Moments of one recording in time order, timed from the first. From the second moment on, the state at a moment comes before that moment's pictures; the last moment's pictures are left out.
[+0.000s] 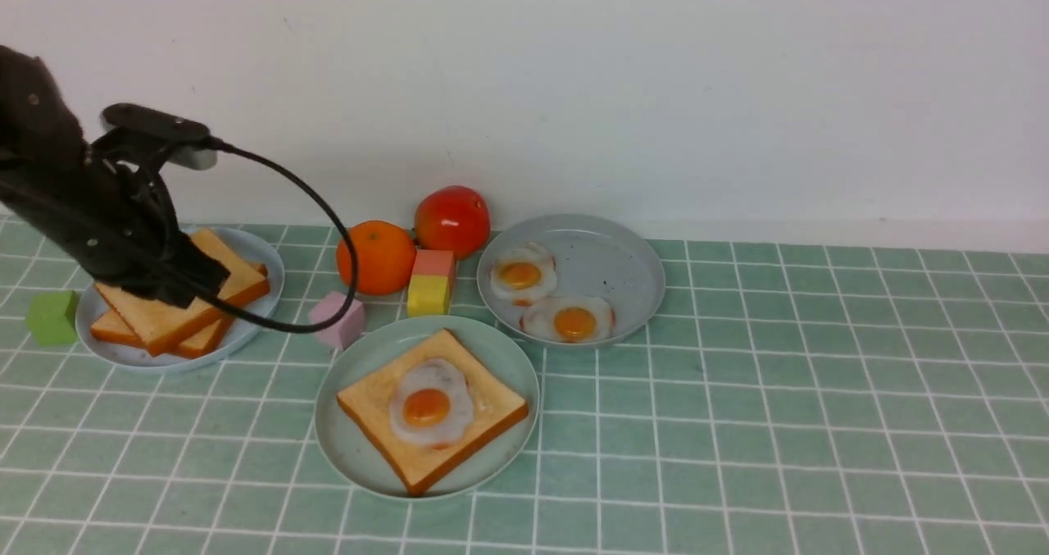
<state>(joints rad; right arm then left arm) 0.61 0.80 -1.21 -0.04 1.22 0.08 0.03 1.82 -1.38 -0.09 0.74 0.51</state>
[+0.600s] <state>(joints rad) 0.61 0.75 -1.20 -0.03 1.22 0.13 0.04 1.98 -1.41 0.15 0.50 0.53</state>
